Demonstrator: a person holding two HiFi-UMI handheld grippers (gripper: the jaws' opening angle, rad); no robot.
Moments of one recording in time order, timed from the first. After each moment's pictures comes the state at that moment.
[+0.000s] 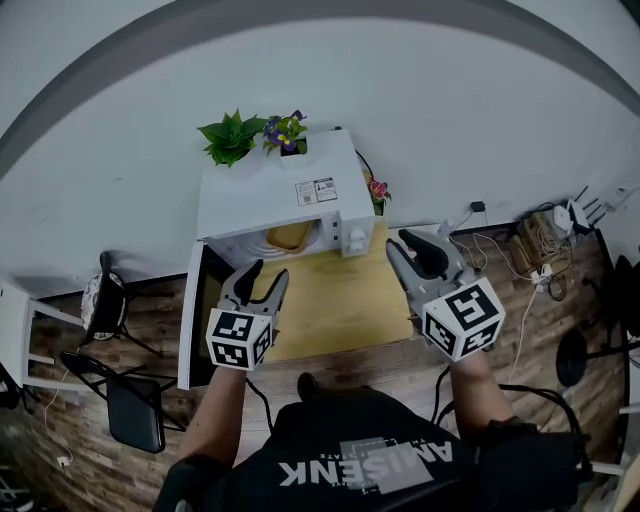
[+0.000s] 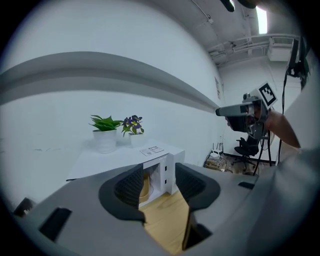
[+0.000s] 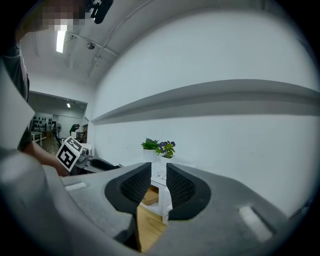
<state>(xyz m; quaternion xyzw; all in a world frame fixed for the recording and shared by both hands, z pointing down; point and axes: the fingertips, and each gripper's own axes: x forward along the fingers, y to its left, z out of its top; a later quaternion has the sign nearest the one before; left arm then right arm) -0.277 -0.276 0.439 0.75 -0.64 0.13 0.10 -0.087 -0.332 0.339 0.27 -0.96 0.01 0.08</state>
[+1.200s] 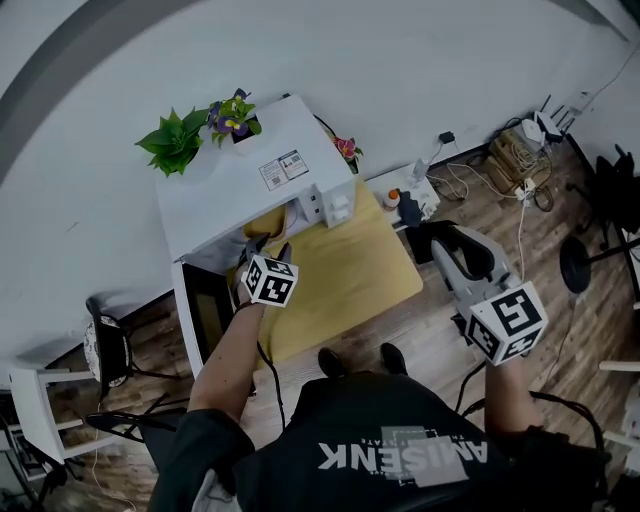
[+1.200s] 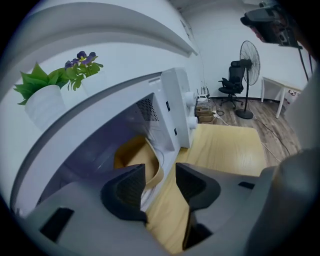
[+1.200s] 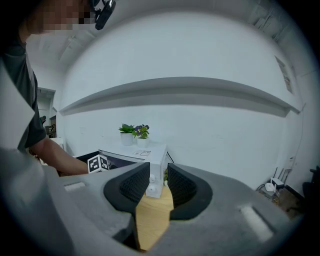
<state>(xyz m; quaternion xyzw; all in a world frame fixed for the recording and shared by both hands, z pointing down) -0.303 -0.388 0.619 0.74 -0.52 0.43 0.06 -0.014 -0.304 0.384 0.43 -0.89 0.06 0.14</state>
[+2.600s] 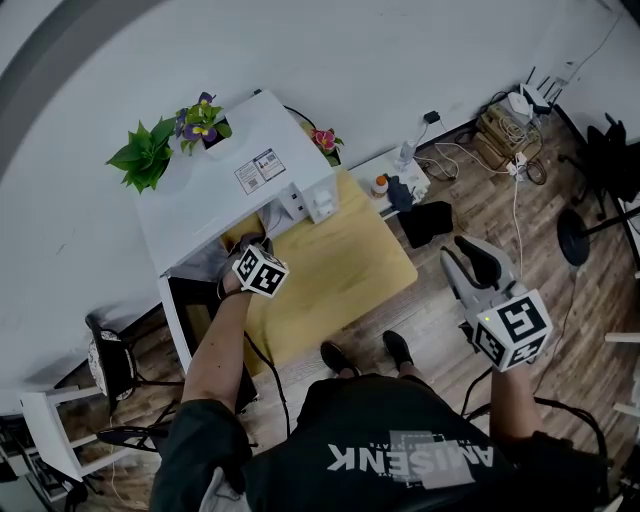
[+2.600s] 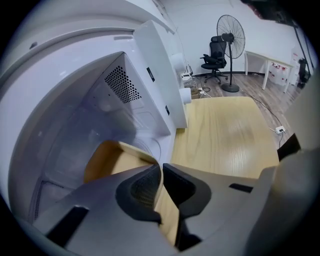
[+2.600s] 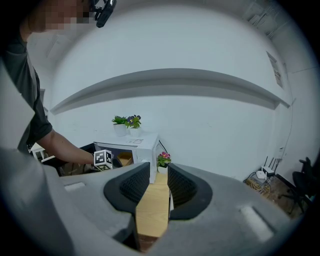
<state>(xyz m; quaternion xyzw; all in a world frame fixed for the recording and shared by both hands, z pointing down) -0.306 -0.410 0.666 0.72 -0.43 0.55 0.02 0.030 -0.286 0.420 0.47 -0.86 0.11 0.16</state>
